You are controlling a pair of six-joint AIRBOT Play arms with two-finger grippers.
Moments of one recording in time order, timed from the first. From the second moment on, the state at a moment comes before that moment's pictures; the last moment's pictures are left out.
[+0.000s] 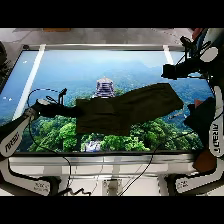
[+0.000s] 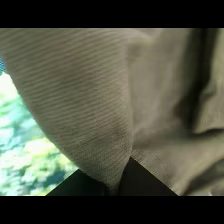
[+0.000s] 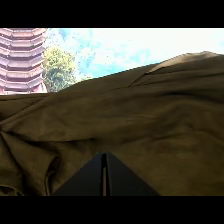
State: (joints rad) left arm 0.07 -1.65 1.05 0.61 -1.03 -0.84; right arm -0.10 -1.63 1.85 -1.16 1.32 1.40
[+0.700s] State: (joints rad) left arm 0.07 -1.30 1.58 1.07 -1.42 -1.29; right arm 0.04 -1.63 1.68 -1.15 1.31 1.29
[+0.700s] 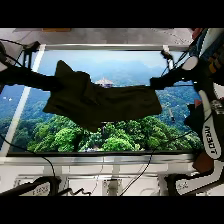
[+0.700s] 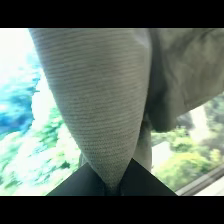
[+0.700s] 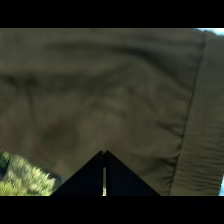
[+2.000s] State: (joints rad) left arm 0.01 -1.38 1.61 0.83 -1.35 -1.47; right arm 0.75 -1.99 1.67 -0.88 0.27 1.68
